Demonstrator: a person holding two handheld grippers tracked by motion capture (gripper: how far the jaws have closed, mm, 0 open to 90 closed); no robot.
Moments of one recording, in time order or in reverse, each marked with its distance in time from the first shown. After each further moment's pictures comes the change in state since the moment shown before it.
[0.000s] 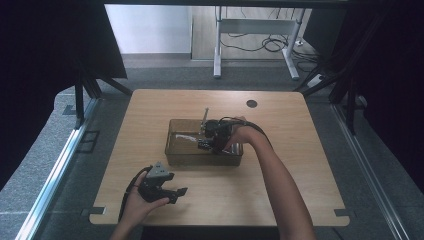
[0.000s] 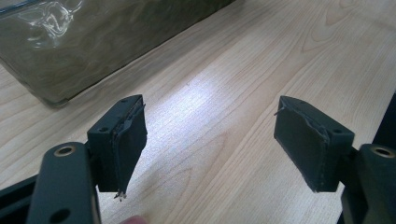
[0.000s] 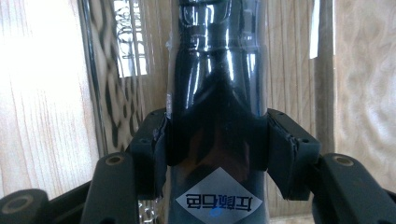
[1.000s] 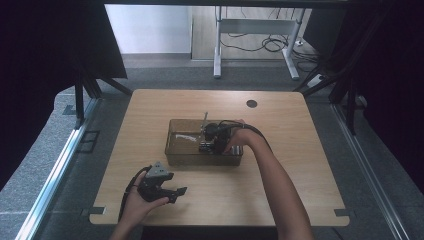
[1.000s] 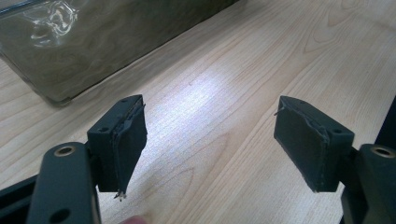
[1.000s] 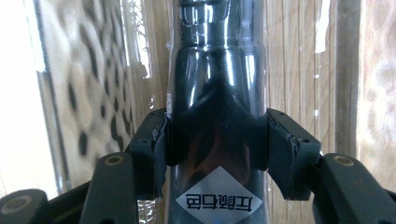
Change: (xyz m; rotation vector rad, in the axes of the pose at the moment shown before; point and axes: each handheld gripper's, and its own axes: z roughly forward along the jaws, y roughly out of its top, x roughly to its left) left arm 0.002 -0.001 0.000 -0.003 0.002 -0.003; right arm -0.003 -0.003 0.021 0.031 0.017 0.004
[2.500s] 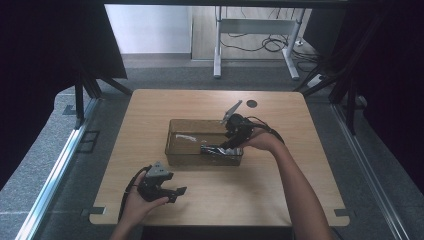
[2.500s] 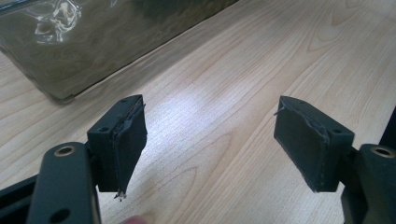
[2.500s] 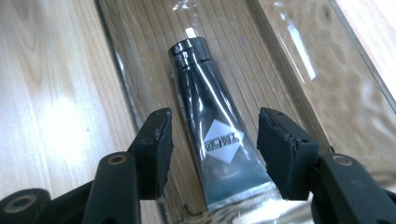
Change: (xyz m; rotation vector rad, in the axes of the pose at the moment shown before) left arm 0.002 -0.001 0.001 0.007 0.008 -0.003; right arm 0.017 -0.062 -0.061 -0.347 -0.057 0.280
